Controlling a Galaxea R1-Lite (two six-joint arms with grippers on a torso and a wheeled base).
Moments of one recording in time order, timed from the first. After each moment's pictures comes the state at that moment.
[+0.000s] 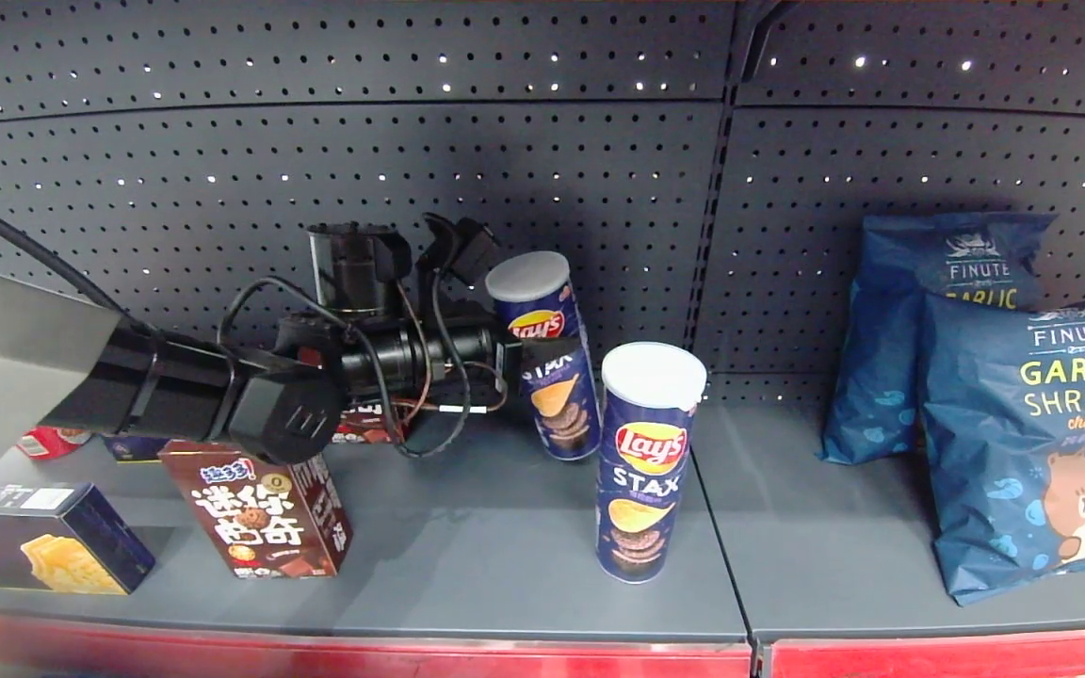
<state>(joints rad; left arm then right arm) -0.39 2.03 -1.25 -0.61 -0.60 0.03 0.00 0.00 -0.03 0.01 -0.08 -0.03</state>
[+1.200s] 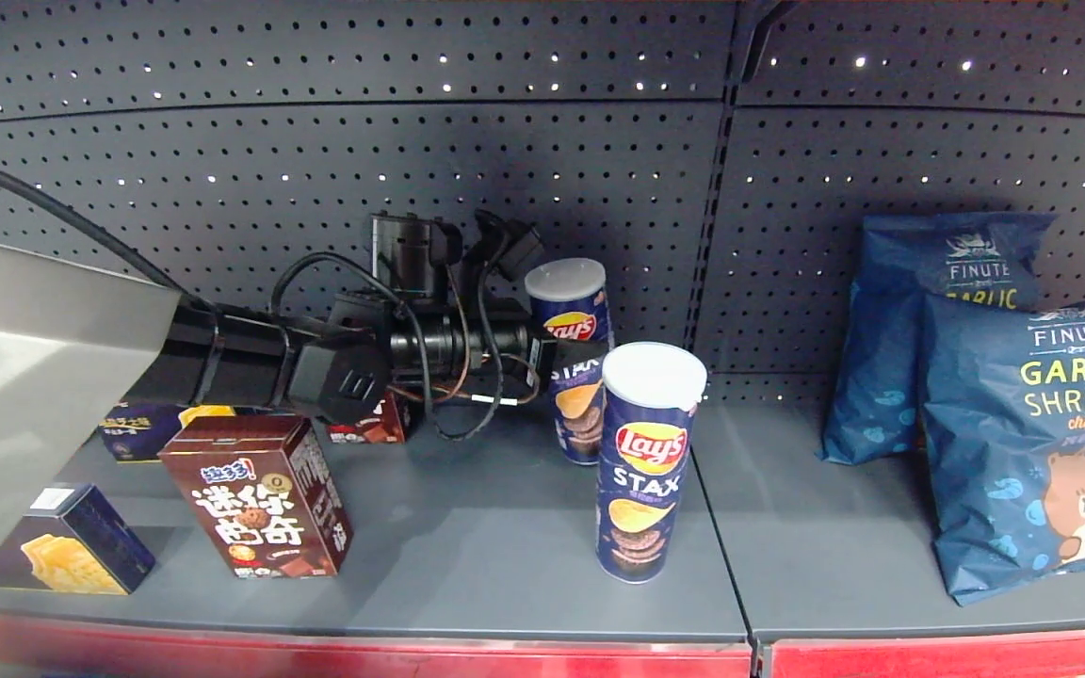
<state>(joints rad) -0.43 2.12 -1.45 -0.40 -0.60 0.08 0.00 0.00 -0.03 0.01 -0.08 -0.07</state>
